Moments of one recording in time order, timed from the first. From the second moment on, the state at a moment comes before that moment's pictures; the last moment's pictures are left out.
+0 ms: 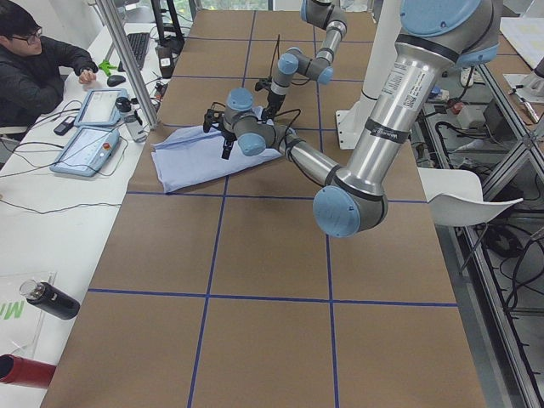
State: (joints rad) left arm -0.85 -2.00 -1.61 -2.14 -2.02 -1.03; right arm 0.40 -0.84 1.48 -1.36 1.56 1.85
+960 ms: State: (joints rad) left arm -0.85 -2.00 -1.61 -2.14 -2.02 -1.04; right arm 0.40 -0.83 1.49 -1.36 1.54 1.85
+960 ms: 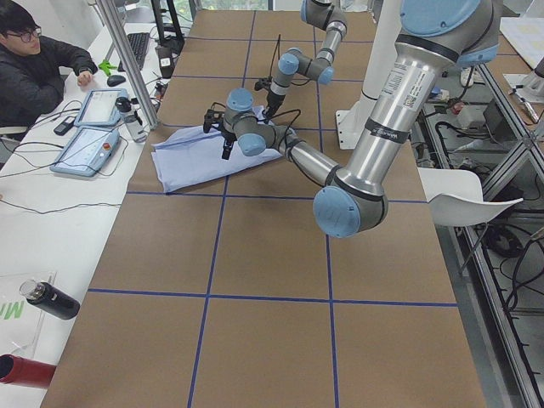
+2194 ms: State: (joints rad) left arm -0.47 -1.82 -1.82 -2.15 -1.72 -1.64; right arm 0.40 -0.85 1.56 -1.36 1.54 1.84
